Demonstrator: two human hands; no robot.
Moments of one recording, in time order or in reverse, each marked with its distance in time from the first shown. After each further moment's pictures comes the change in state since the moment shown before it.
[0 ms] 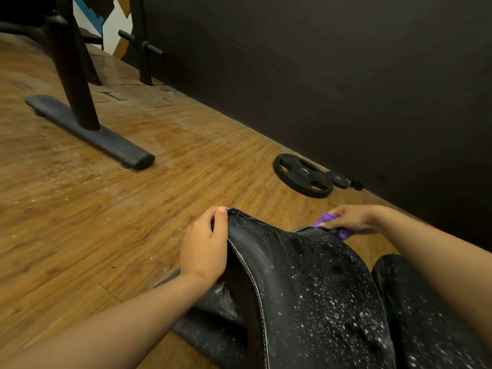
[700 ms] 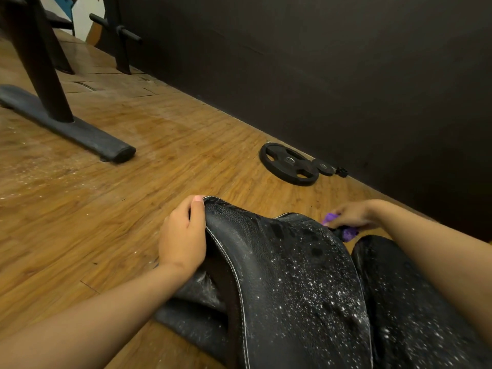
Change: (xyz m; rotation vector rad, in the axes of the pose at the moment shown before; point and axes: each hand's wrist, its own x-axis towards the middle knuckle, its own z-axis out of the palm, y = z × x) left_hand 0.002 -0.005 0.004 -0.010 0.029 0.023; right_hand -0.007 0.047 -0.010 -0.138 0.061 0.218
